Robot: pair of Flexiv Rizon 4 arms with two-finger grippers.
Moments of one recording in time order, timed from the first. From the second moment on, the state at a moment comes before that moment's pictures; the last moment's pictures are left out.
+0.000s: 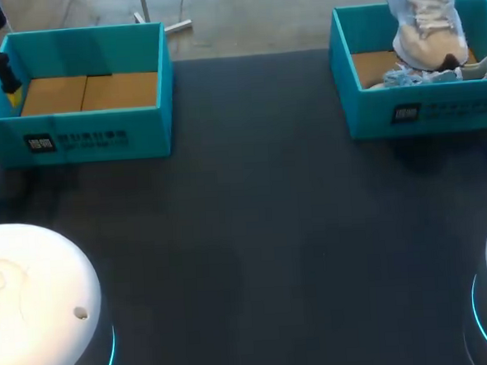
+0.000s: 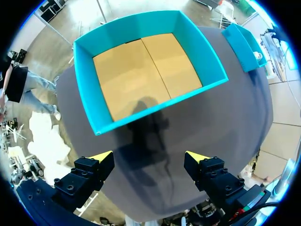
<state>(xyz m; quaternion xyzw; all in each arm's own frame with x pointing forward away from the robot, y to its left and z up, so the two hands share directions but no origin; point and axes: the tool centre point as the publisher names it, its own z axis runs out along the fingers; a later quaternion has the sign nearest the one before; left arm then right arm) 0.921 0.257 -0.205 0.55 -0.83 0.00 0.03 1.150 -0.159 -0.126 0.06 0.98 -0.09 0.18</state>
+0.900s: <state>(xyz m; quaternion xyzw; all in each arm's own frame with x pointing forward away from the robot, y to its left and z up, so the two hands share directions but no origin) 0.921 0.257 -0.206 0.55 -0.83 0.00 0.04 1.119 -0.289 -0.124 0.48 0.87 -0.05 0.14</state>
